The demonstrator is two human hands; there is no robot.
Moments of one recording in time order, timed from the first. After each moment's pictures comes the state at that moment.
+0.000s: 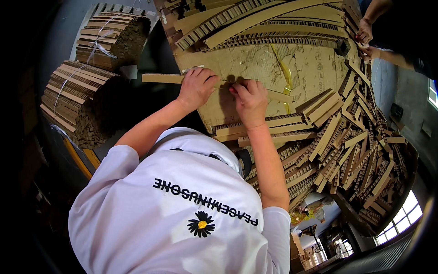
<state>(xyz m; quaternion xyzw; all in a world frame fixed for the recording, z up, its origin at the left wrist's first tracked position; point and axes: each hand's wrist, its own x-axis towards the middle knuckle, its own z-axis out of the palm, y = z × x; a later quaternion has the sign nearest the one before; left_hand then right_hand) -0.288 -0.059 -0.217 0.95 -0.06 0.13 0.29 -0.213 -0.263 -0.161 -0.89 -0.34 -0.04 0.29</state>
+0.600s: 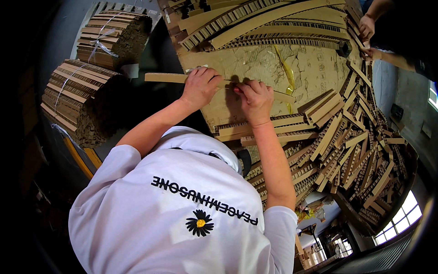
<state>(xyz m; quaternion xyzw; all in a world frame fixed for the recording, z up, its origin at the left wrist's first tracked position) -0.290 -0.059 -0.220 0.95 -0.06 0.12 0.30 -0.205 -0.267 -0.159 -0.89 -0.37 -0.05 0.24</state>
